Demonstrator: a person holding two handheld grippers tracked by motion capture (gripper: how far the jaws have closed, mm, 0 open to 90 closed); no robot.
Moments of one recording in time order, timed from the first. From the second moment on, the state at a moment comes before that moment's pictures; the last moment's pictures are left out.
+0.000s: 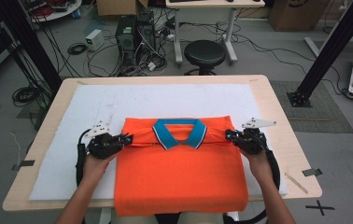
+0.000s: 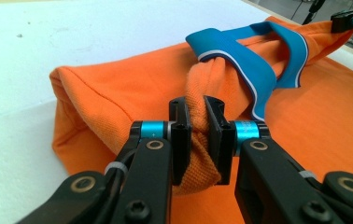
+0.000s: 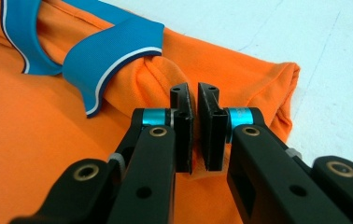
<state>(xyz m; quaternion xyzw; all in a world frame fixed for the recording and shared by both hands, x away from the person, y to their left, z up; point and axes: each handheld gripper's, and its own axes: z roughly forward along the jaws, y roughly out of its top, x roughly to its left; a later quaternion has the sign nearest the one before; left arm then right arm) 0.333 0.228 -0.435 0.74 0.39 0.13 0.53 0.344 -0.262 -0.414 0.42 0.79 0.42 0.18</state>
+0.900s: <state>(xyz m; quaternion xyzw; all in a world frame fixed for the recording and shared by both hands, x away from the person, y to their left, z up) 0.270 0.235 -0.437 0.75 0.35 0.09 0.54 0.273 -0.276 -0.409 0.40 0.78 0.44 0.17</state>
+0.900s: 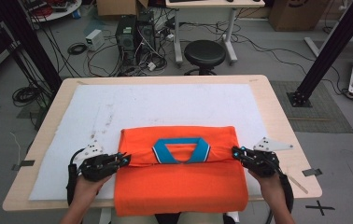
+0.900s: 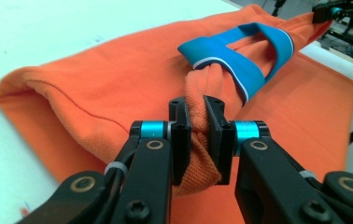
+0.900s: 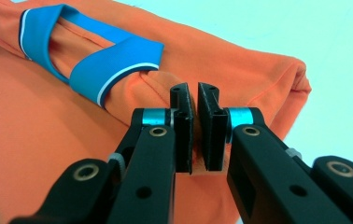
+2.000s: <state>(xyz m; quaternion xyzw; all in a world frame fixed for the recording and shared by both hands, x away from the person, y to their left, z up) 0.353 0.244 -0.441 0.72 0.47 0.16 0.49 0.343 -0.275 -0.421 0.50 0.75 0.38 0.21</state>
